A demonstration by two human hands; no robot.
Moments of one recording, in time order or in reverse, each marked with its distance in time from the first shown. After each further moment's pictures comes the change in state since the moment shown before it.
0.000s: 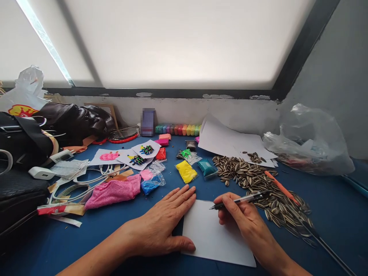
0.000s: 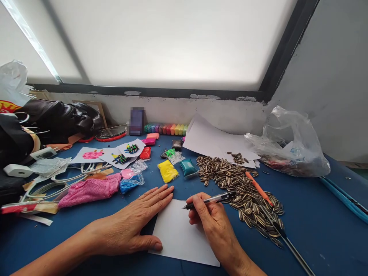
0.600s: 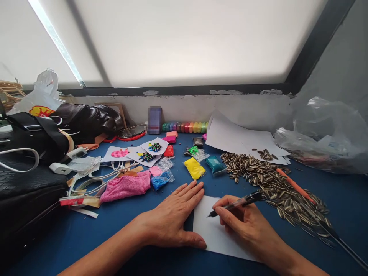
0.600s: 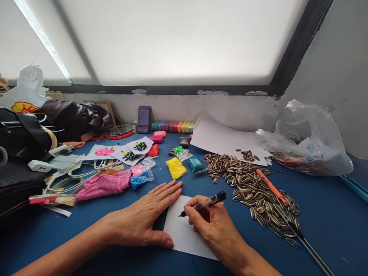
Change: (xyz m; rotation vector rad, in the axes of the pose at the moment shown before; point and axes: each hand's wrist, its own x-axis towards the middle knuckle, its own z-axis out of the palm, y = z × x) left_hand 0.002 0.008 -0.008 0.017 -0.020 -0.043; right_hand 0.001 -0.003 0.015 -0.159 -0.209 -0.075
